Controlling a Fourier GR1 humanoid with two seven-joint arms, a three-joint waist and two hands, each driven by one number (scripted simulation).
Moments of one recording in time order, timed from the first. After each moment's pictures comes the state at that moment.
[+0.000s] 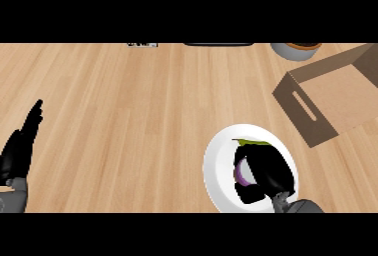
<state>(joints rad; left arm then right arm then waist) -0.09 0.35 0.17 -1.35 -0.24 0.10 0.06 -0.10 -0.21 0.47 -1.59 0.94 0.18 0.42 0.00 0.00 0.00</state>
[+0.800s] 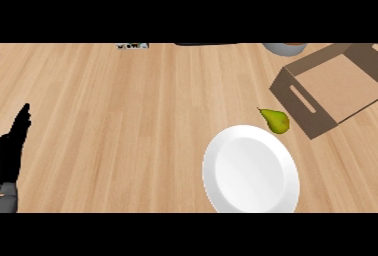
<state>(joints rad) -0.06 0.36 0.21 -1.35 -0.22 0.10 0.06 -0.01 -0.77 -0.24 -1.34 0.68 -0.03 -0.05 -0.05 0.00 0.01</state>
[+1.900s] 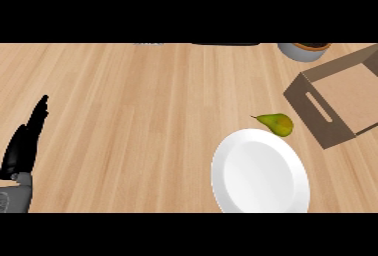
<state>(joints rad) -0.12 0.33 0.17 -1.35 -0.26 0.08 0.06 -0.60 -0.93 -0.39 -0.68 0.47 0.11 -0.50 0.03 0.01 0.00</state>
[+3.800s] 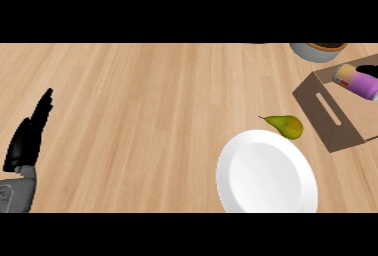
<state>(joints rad) -0.17 0.33 0.17 -1.33 -0.26 0.06 0.05 -0.99 -0.73 -0.49 -0.17 0.45 -0.12 -0.44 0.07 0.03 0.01</state>
